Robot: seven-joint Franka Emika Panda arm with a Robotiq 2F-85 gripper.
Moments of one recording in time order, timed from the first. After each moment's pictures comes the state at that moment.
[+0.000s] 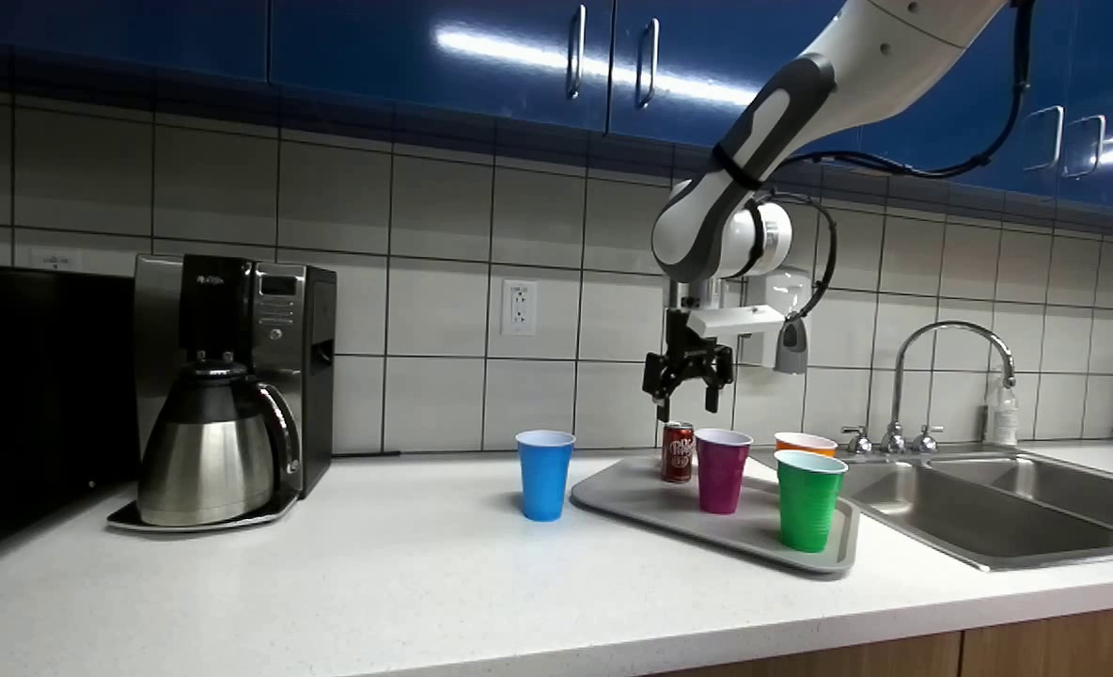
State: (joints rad) arm 0.13 0.22 -0.02 -2.09 -0.17 2.43 0.00
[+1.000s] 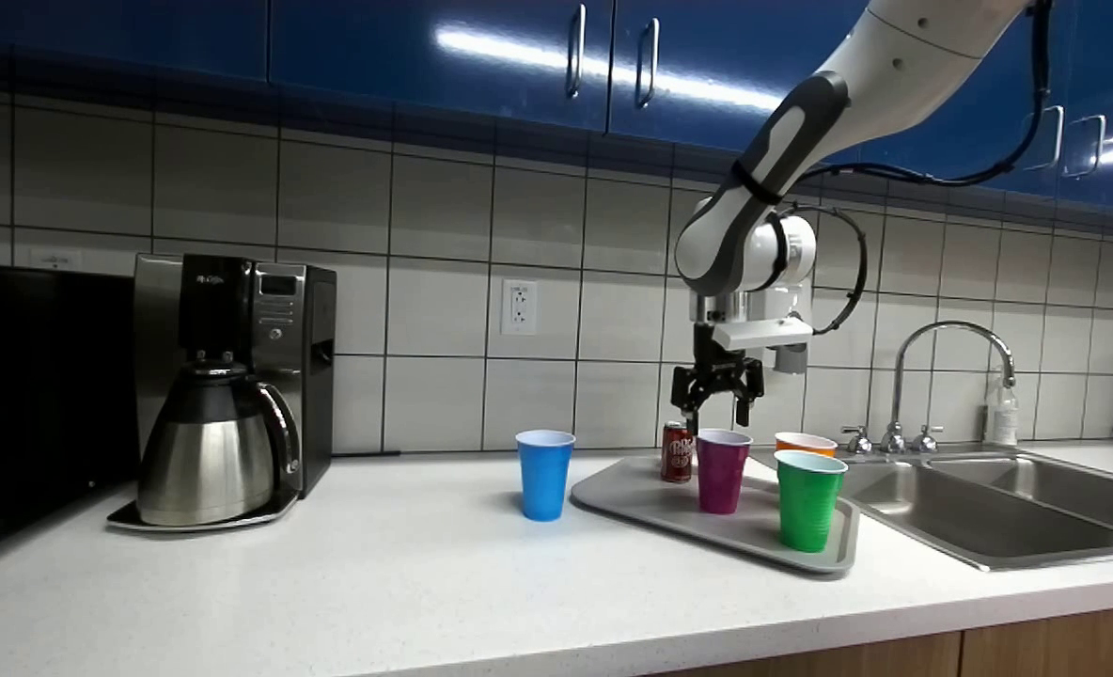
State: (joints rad) arm 0.08 0.23 -0.04 -2.12 -0.17 2.43 0.02
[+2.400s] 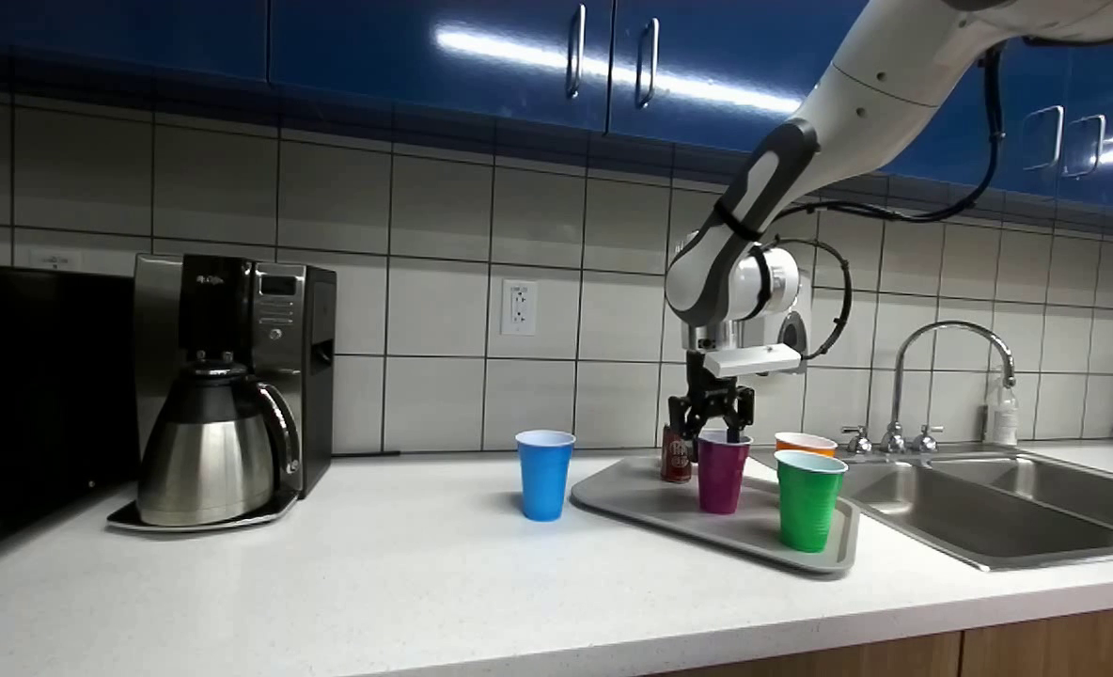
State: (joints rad) arm 0.08 0.36 -0.05 -2.03 -0.17 2.43 0.02
